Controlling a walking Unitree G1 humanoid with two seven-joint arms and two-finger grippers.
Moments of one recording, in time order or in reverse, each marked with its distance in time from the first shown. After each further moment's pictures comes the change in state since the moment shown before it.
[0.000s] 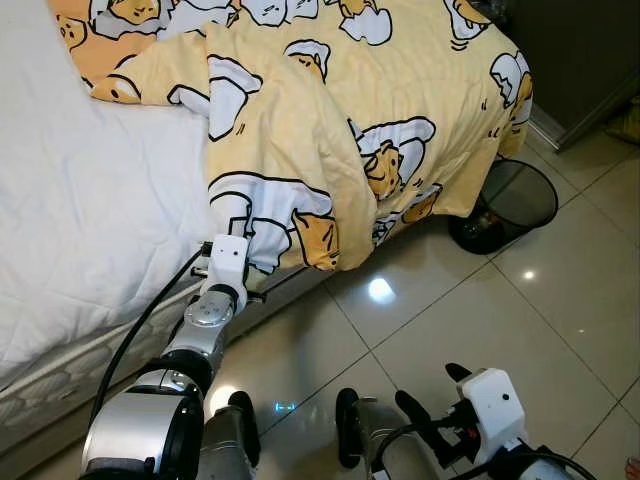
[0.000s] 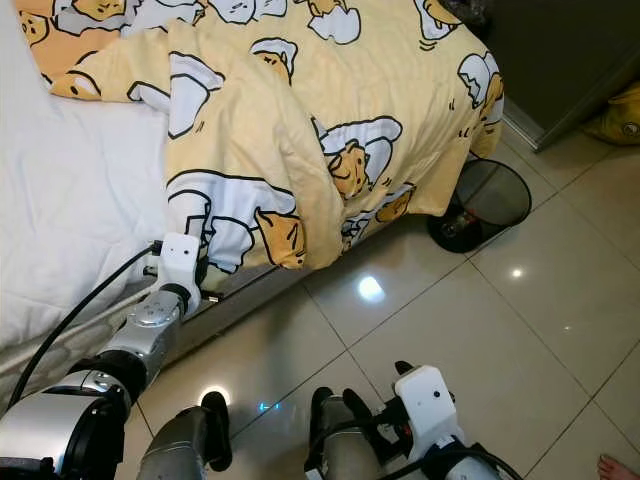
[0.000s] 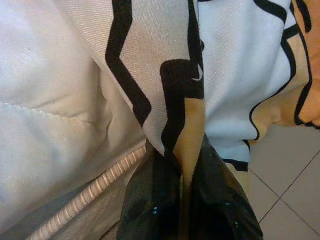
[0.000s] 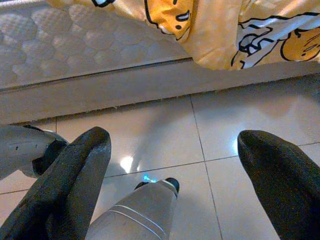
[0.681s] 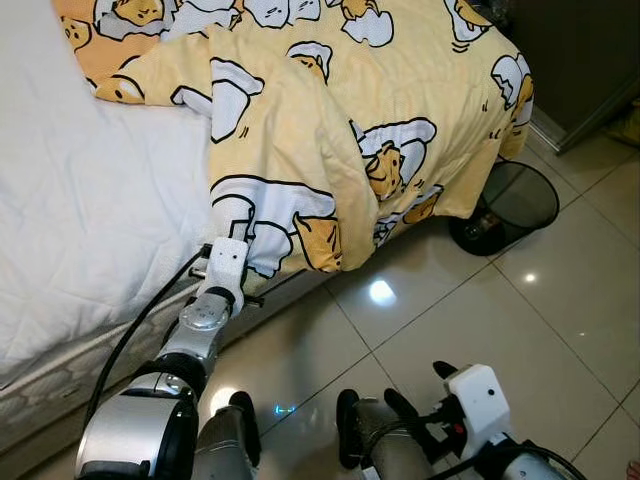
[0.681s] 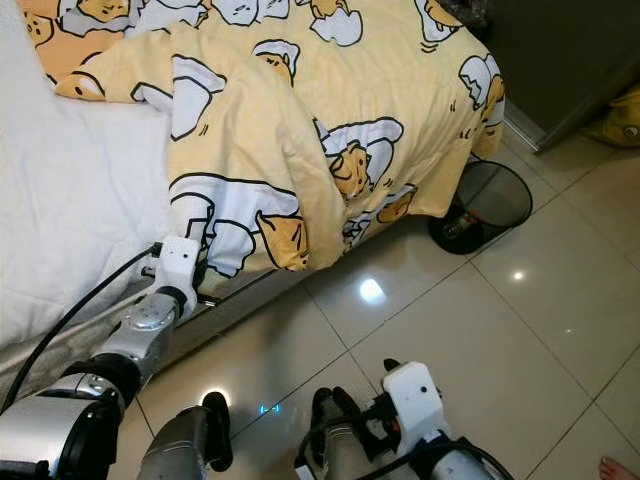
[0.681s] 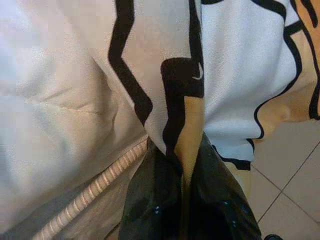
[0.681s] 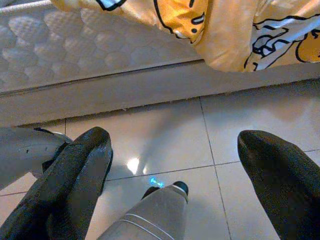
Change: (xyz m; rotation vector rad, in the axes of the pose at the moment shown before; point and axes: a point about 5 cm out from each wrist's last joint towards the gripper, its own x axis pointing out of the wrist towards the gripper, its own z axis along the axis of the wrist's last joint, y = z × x) left arm -0.003 0.007 -0.005 0.008 -0.004 -0.024; right arm 0.011 0.007 -0.001 0.015 -0.001 0.032
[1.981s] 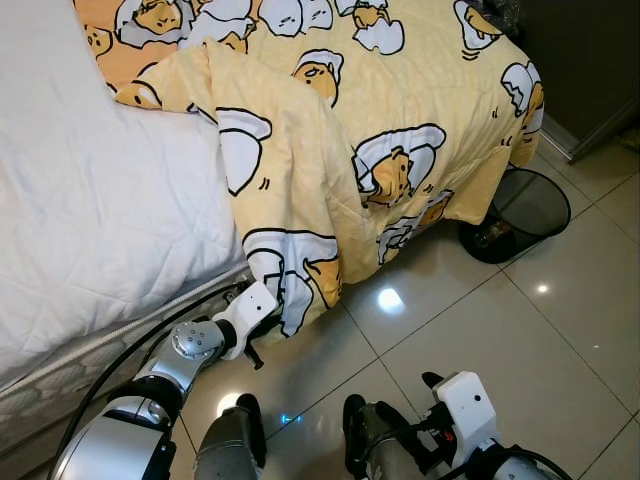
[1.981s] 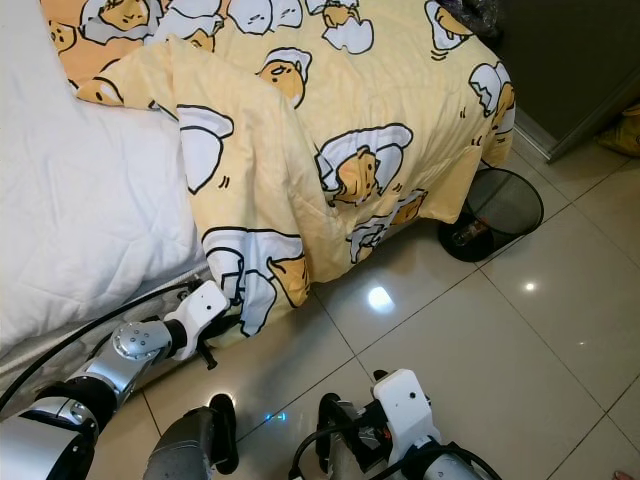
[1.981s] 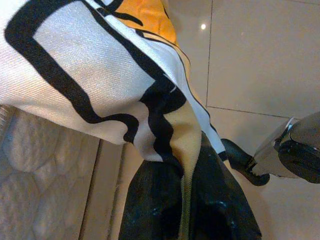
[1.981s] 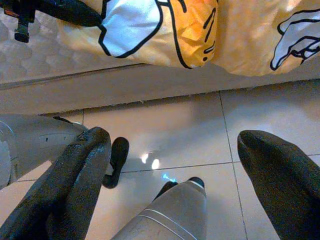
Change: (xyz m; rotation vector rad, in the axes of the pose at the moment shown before) left arm -0.023 -0.015 -0.033 0.399 0.088 -0.598; right arm 0.006 0.006 -0.011 0.016 0.046 0.051
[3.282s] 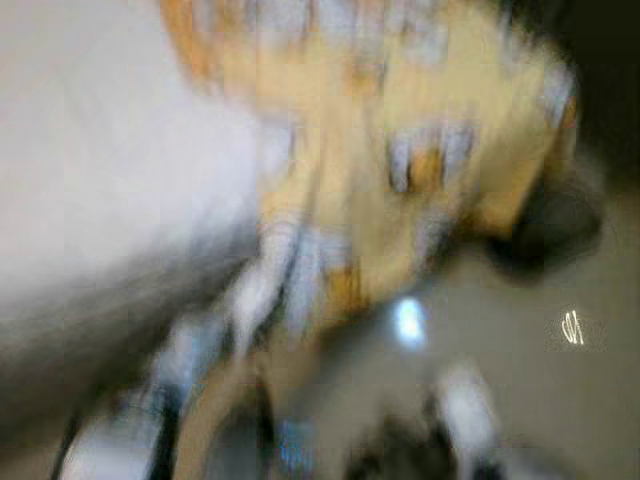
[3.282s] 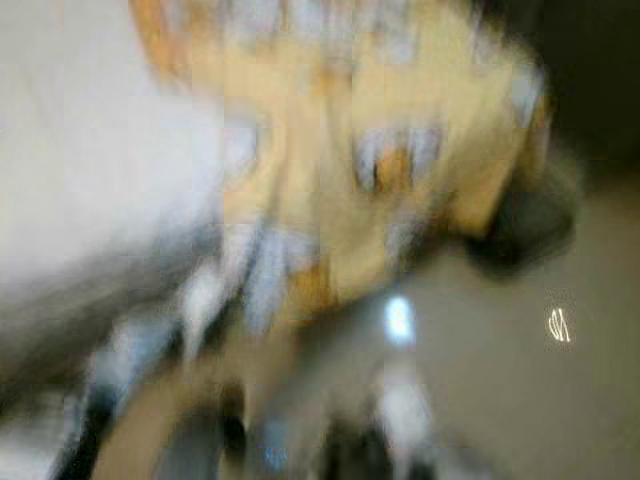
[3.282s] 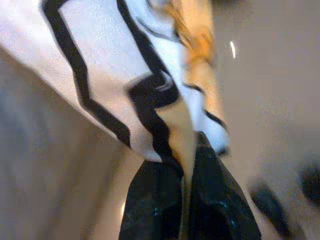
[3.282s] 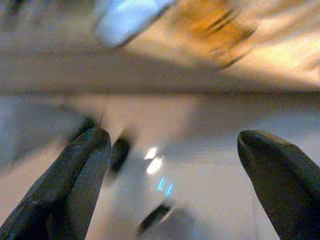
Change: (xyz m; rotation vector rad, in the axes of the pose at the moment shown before) left arm -0.002 -0.012 -0.015 -0.107 -0.011 0.026; right arm 0.000 -0.008 -0.004 -0.021 0.025 0.001
